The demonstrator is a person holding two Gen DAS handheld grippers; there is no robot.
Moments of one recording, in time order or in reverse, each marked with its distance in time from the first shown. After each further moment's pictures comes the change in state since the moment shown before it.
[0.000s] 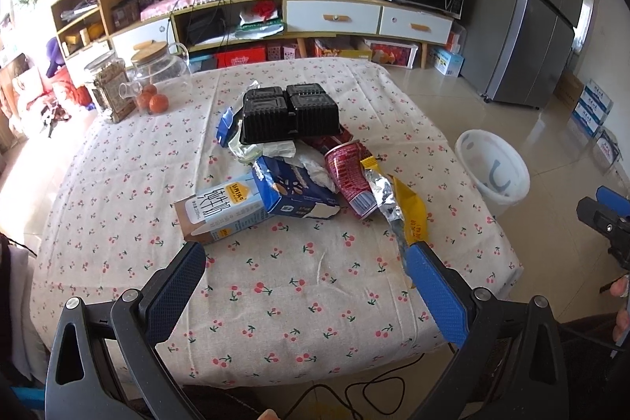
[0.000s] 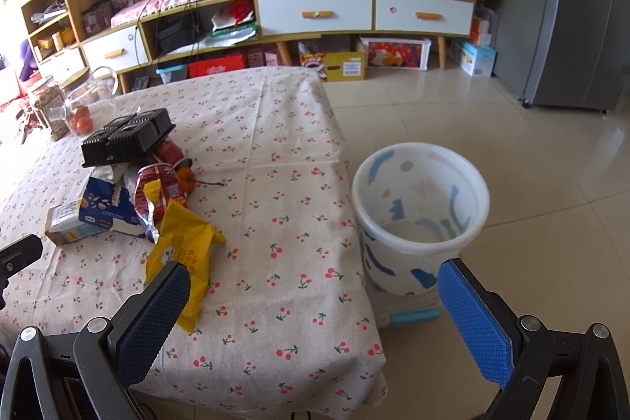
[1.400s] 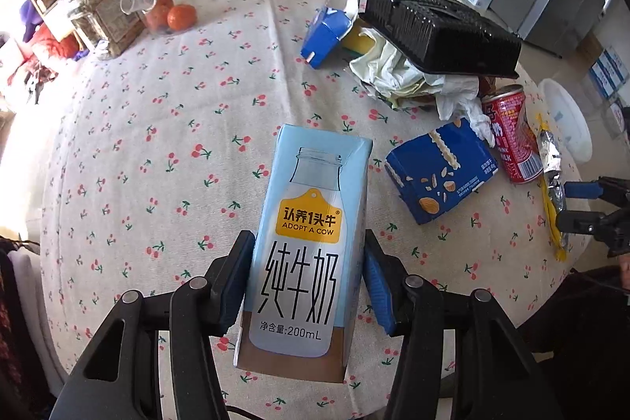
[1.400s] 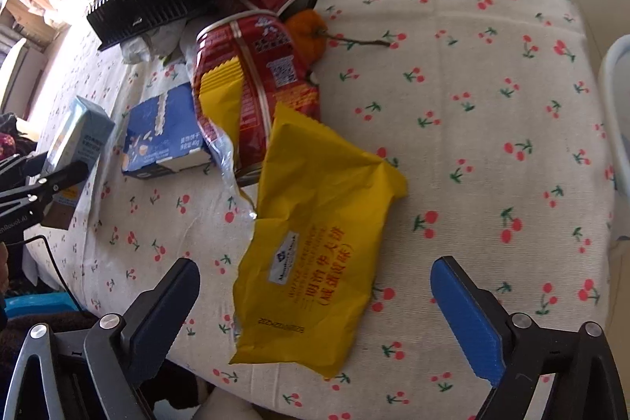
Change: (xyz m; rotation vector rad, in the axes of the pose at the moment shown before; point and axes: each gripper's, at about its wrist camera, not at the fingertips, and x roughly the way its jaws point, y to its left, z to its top) left arm 0.083 0.134 -0.009 0.014 0.287 0.007; right arm 0.189 0.096 0.008 -0.074 0.576 0.321
